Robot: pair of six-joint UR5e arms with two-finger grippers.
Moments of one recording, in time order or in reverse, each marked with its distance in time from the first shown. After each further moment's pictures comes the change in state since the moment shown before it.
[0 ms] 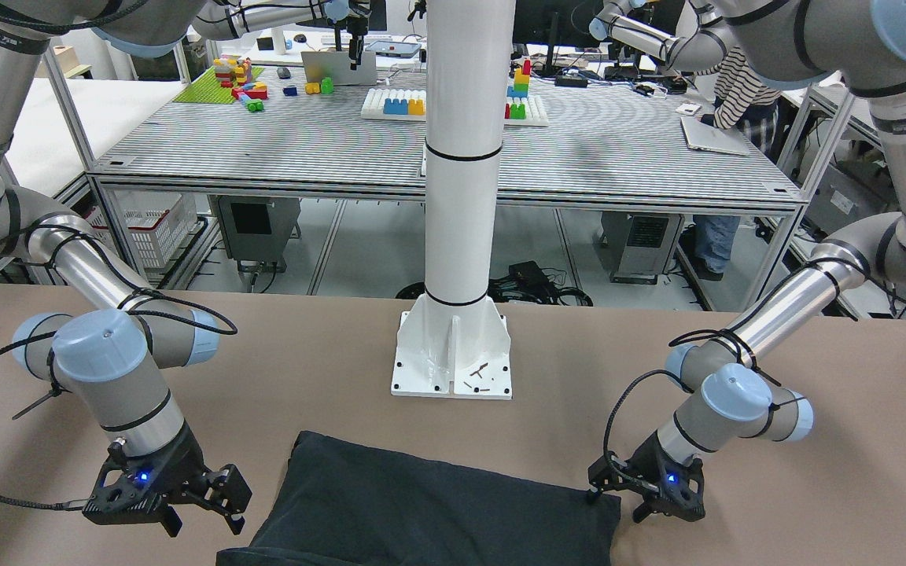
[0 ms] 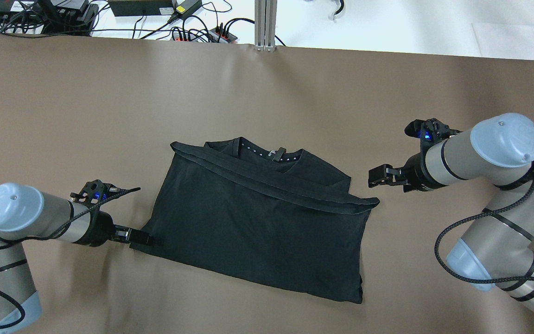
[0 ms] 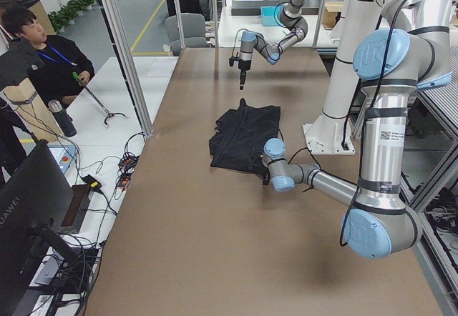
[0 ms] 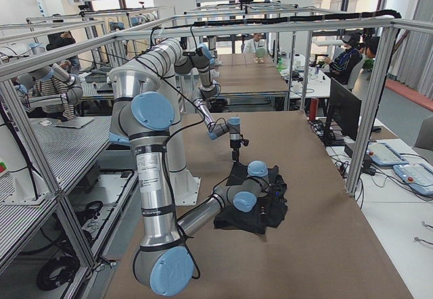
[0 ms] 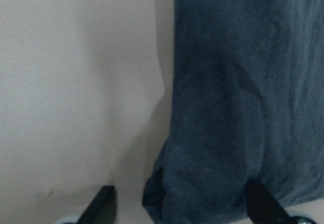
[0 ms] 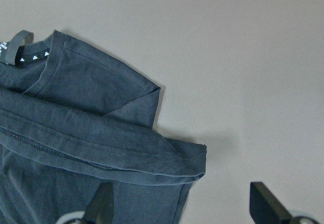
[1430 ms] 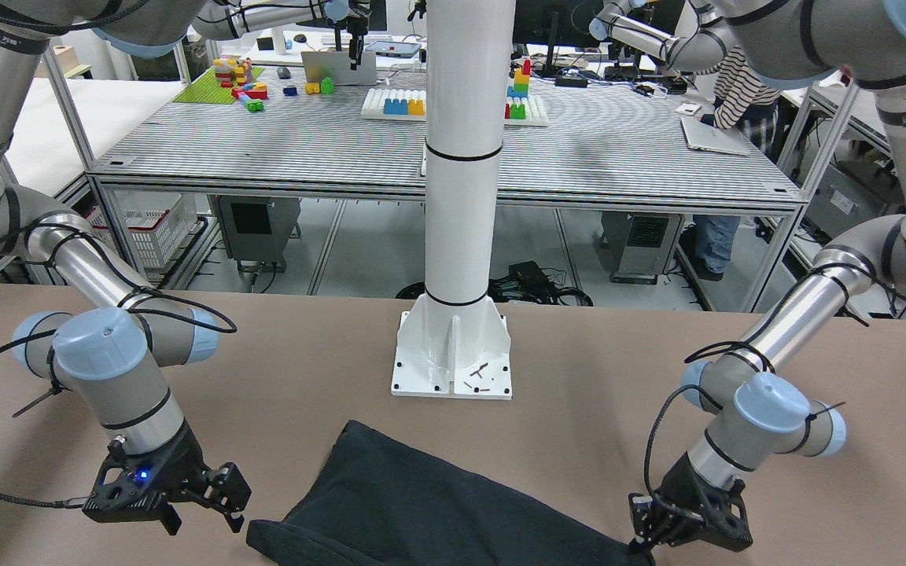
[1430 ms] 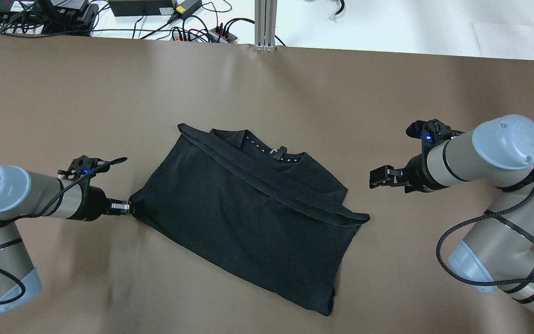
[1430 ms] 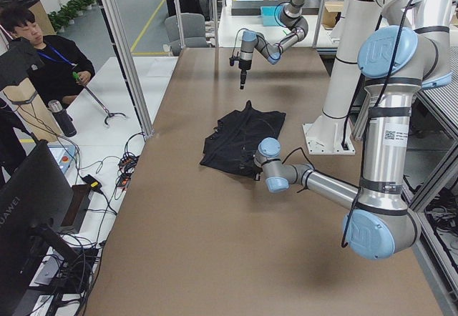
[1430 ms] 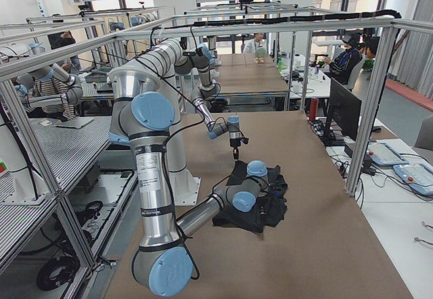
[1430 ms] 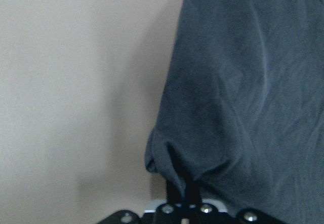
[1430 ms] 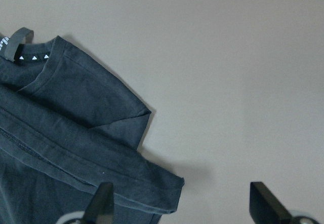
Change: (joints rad) left arm -0.126 -0.038 0.034 -0.021 0.013 -0.030; right arm -0.003 -0.006 0.006 0.000 -0.002 0.000
